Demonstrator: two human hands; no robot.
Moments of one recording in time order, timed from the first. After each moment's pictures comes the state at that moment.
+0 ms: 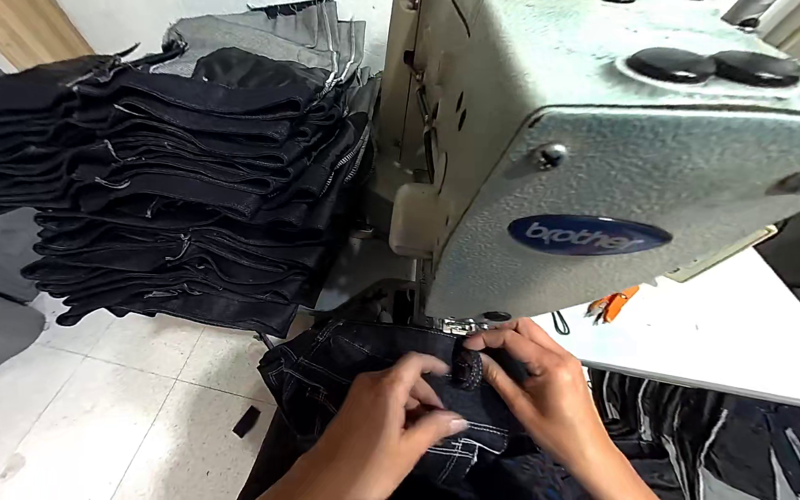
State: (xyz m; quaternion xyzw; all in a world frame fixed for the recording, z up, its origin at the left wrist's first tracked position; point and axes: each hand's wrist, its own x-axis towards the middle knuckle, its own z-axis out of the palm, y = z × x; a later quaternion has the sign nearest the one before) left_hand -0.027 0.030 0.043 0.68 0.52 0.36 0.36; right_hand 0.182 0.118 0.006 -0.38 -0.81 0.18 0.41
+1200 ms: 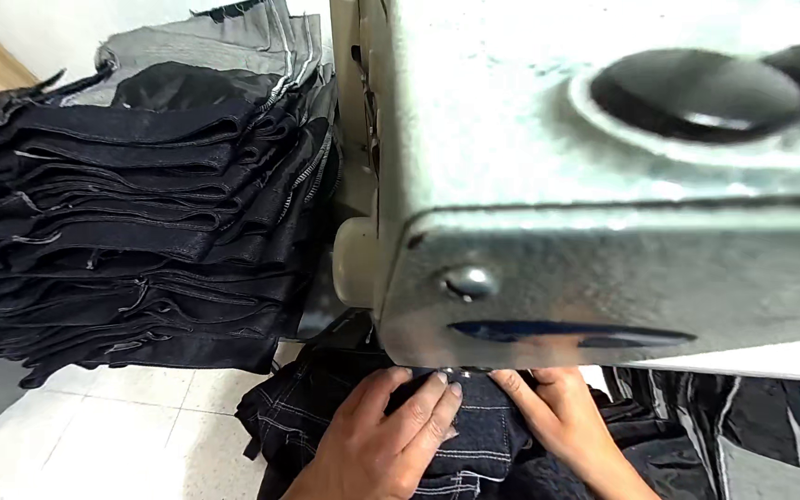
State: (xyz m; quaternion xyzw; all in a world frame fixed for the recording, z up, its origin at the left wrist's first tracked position) left_hand -0.029 0.065 -0.001 0.84 0.43 0.32 -0.12; right_hand 0.204 0.136 -0.024 -0.40 -0.76 0.26 0.44
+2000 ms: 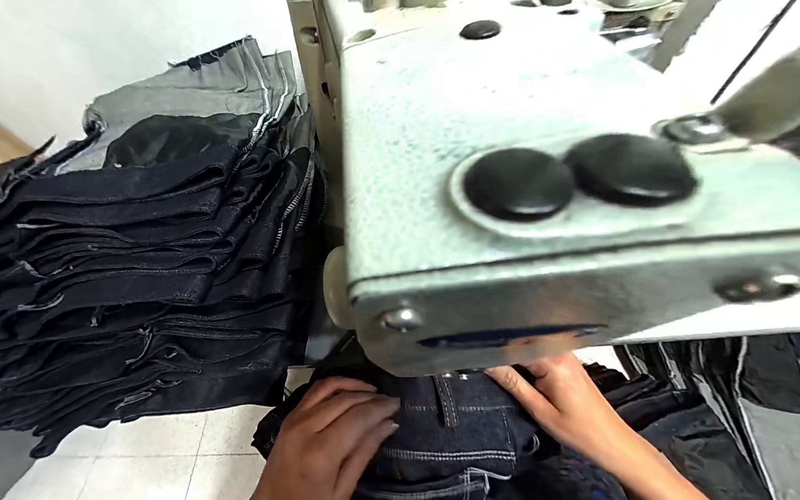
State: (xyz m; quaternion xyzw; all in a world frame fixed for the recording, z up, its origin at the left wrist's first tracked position) left_hand -0.092 0.066 0.034 0.82 0.44 0.36 0.10; right_hand 0.202 0.135 -0.018 -0.39 -0.79 0.21 0.42
